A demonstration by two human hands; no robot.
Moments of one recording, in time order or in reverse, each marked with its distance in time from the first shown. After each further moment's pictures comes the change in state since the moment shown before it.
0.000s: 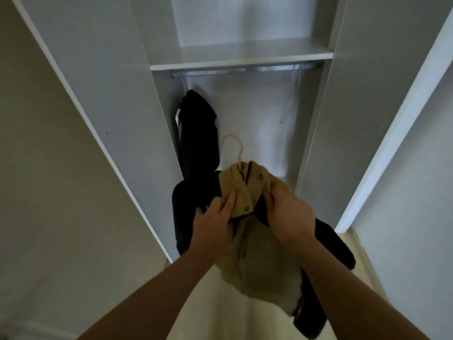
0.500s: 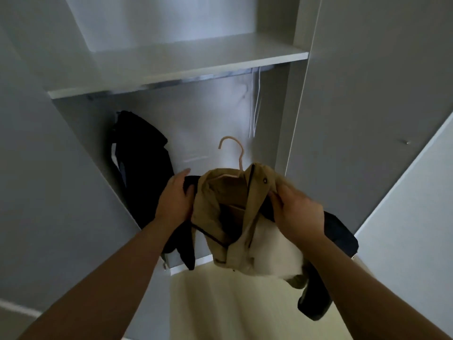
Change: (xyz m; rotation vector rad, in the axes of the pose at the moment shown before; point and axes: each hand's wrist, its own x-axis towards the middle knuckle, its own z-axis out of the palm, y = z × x) left_hand 0.324 -0.209 0.042 -0.280 -0.094 -0.004; right_hand 0.185 0.005 0.090 -0.119 0.246 0.194
